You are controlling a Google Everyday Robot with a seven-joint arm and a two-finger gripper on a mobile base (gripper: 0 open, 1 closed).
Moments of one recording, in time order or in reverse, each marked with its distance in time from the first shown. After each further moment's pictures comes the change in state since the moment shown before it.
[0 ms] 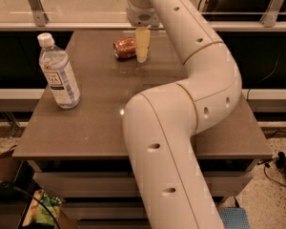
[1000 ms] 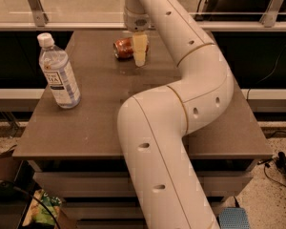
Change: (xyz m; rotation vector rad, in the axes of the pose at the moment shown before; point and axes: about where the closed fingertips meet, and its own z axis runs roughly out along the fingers) arm -0.002 -0.001 0.024 -0.035 0.026 -0.003
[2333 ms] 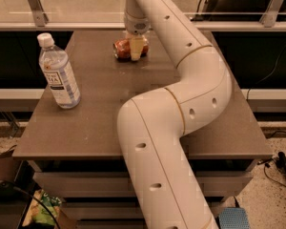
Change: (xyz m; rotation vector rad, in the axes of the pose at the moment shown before) arm 0.005 -0.018 0.018 0.049 0.009 0.011
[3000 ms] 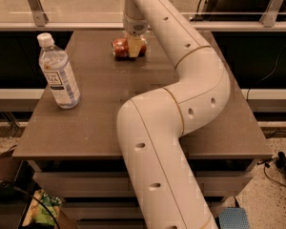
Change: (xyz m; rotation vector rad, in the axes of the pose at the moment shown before) arm -0.003 -0.008 0.009 0.024 -0.008 -0.001
